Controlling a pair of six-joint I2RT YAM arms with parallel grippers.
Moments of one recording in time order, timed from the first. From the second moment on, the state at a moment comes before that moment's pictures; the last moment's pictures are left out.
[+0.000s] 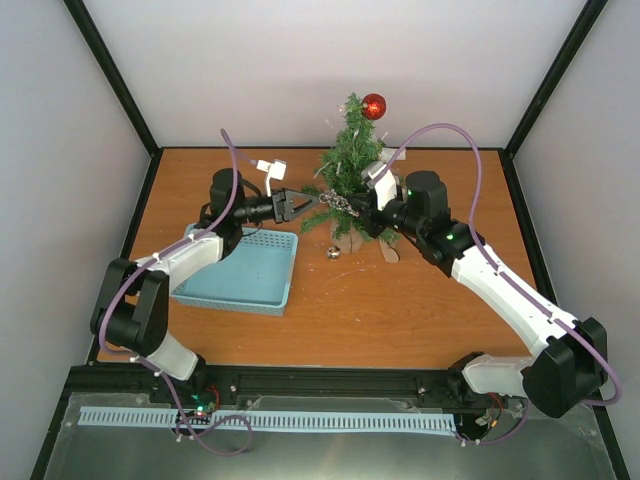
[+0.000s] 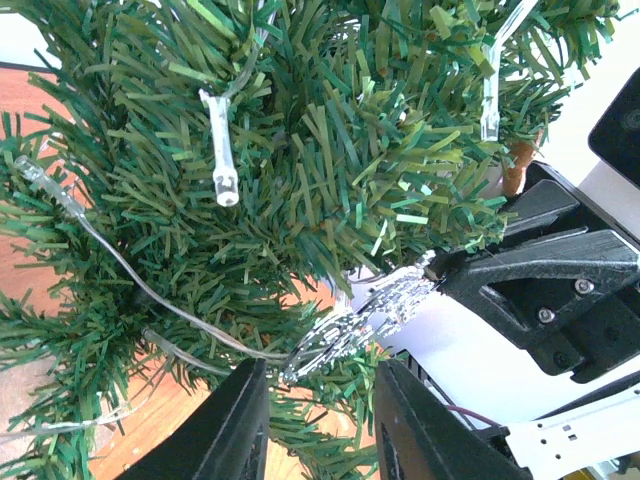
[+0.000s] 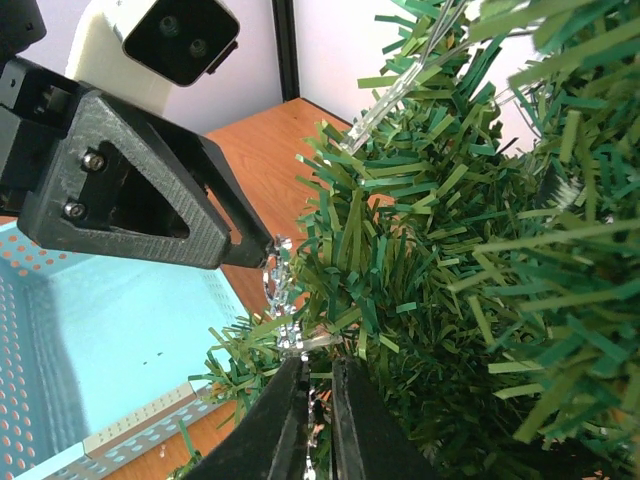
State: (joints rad) left arm -0.34 1.55 0.93 0.50 0.98 -0.68; right arm 0.52 1.25 1.06 -0.16 -0.33 -0.09
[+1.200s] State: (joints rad) left arm -0.37 1.60 0.96 0.56 0.98 -0.71; right arm 0.52 1.17 1.07 -0.16 -0.32 -0.07
